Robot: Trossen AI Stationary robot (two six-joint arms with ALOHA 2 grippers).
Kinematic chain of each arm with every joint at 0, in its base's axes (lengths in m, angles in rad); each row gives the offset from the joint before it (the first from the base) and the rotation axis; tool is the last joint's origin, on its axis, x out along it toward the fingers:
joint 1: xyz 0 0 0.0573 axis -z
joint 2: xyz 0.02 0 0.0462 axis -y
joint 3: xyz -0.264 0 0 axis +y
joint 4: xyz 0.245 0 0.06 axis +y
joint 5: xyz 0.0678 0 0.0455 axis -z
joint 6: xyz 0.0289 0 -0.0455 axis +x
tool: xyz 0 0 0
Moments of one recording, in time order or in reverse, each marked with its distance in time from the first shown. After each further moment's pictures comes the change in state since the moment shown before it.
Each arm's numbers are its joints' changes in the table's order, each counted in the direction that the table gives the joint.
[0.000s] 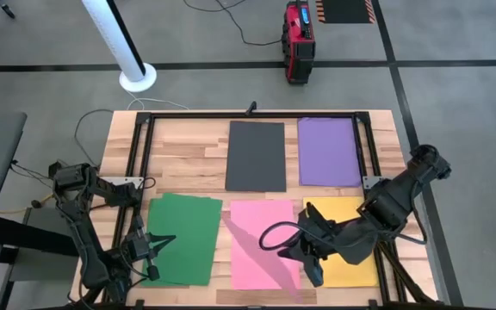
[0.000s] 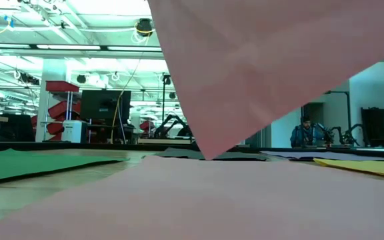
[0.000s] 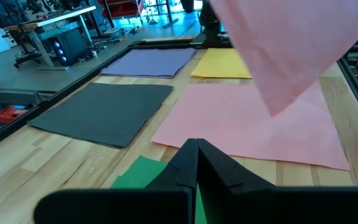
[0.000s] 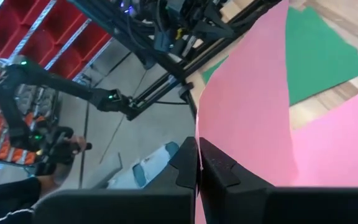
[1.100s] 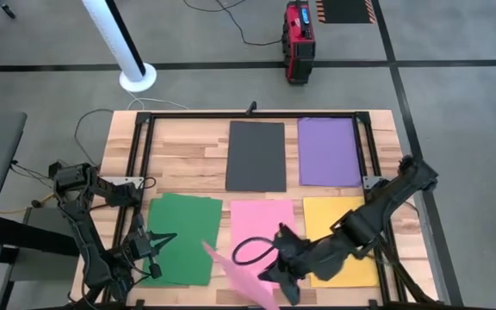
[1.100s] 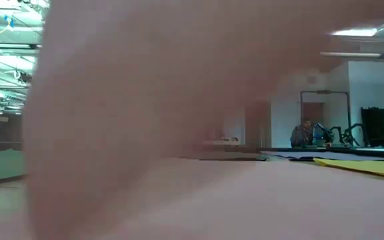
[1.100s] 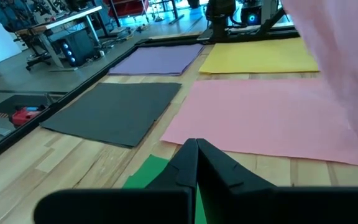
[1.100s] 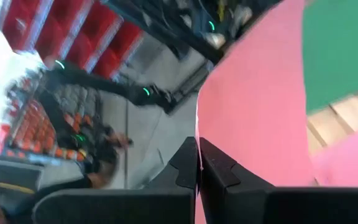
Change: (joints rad) left arm -0.017 -0.001 0.000 0.020 0.015 0.027; right arm 0.011 -0.135 0.000 -0.253 -0.104 0.083
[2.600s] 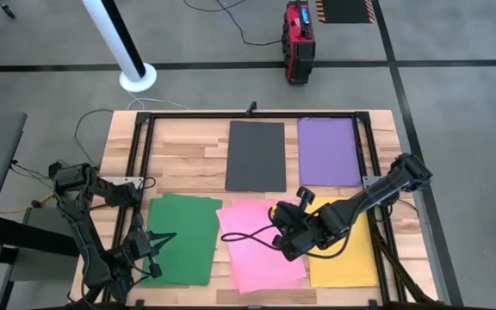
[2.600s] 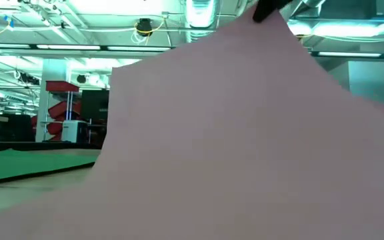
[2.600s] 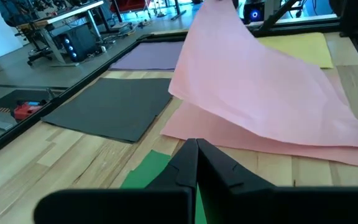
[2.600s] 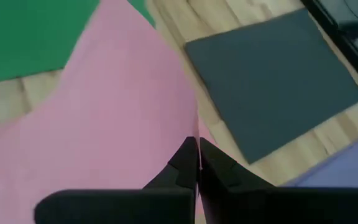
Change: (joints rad) left arm 0.000 -0.001 0.000 -0.001 0.020 -0.008; right arm 0.130 -0.045 0.158 0.631 0.349 -0.291
